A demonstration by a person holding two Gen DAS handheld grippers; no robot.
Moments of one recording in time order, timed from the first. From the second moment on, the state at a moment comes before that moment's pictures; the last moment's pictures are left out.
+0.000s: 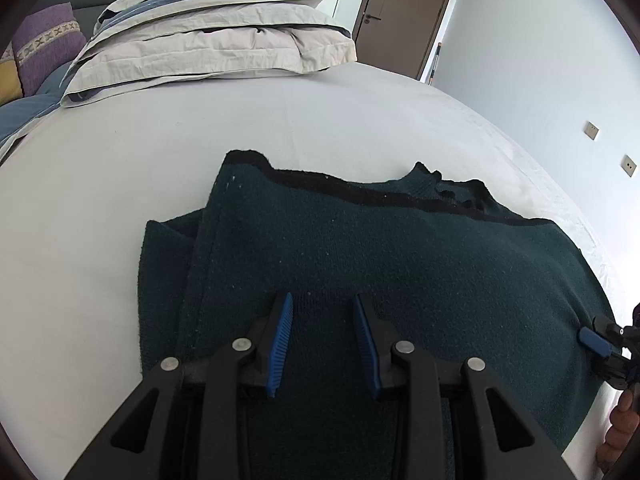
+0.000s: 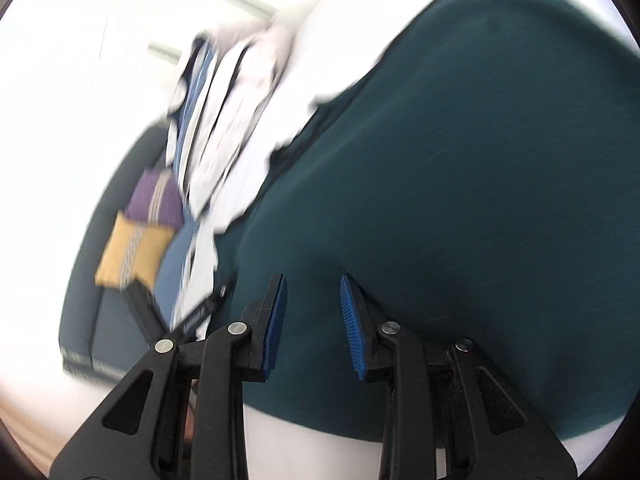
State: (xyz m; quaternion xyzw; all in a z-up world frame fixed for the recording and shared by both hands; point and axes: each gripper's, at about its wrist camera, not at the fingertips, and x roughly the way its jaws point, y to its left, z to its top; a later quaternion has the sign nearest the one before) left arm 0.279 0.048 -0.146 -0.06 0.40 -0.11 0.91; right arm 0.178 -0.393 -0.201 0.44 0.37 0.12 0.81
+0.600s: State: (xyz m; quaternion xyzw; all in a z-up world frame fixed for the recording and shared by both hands) left arm 0.195 -0.008 -0.136 -0.06 0.45 -0.15 0.88; right arm 0.150 -0.317 -0.187 0.37 0.44 0.18 0.80
